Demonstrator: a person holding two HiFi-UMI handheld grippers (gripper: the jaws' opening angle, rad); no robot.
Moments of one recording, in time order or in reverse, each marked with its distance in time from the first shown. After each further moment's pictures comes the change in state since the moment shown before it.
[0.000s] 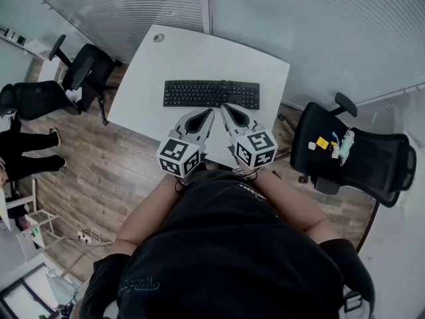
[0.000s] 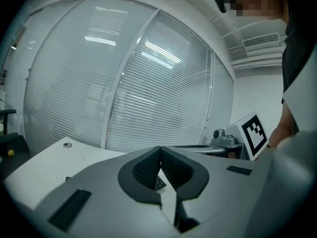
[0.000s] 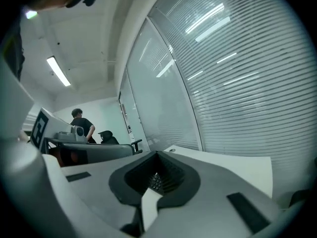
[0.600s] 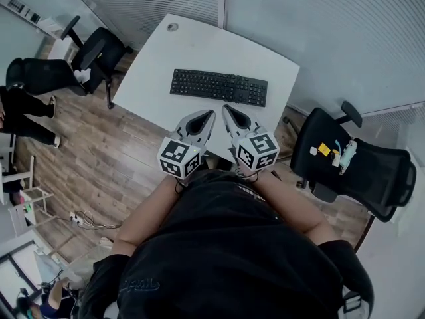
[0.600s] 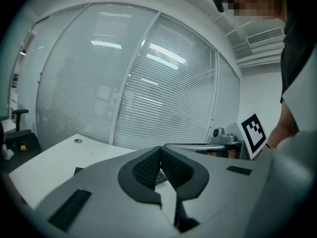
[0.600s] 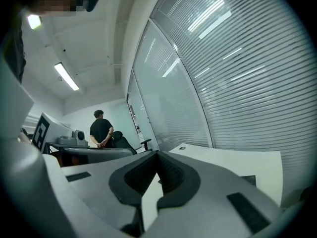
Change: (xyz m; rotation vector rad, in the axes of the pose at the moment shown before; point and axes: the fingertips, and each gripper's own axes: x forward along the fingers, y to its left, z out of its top) left arm -0.029 -0.012 -0.015 -0.015 -0.009 0.090; right arm -0.013 0.026 -0.010 0.006 -0.005 0.104
